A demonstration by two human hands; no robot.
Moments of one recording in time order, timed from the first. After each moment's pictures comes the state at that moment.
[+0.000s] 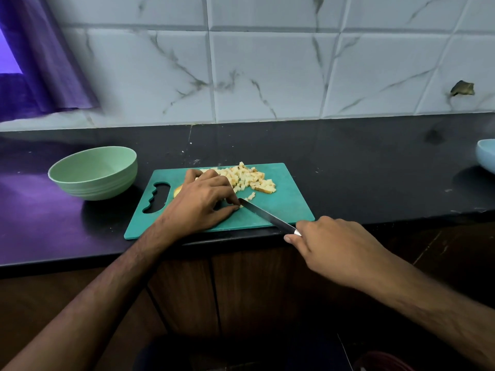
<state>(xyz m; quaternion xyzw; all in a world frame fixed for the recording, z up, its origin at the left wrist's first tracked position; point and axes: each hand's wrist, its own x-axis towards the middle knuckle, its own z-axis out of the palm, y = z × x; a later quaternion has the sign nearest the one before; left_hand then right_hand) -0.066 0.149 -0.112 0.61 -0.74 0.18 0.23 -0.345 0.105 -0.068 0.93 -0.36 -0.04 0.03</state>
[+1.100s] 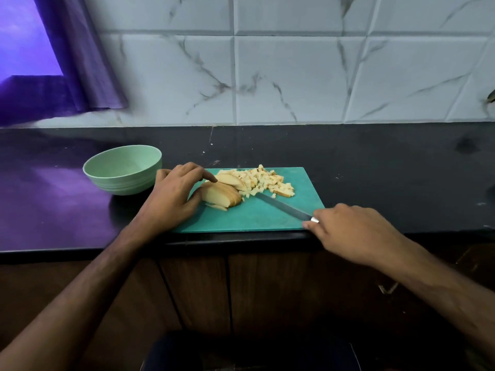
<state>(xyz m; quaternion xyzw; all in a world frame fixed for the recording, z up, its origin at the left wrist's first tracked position) -0.017 0.196 -0.104 0.71 -0.63 0.15 0.27 -0.329 0.074 -0.057 0.93 -0.35 -0.05 0.05</state>
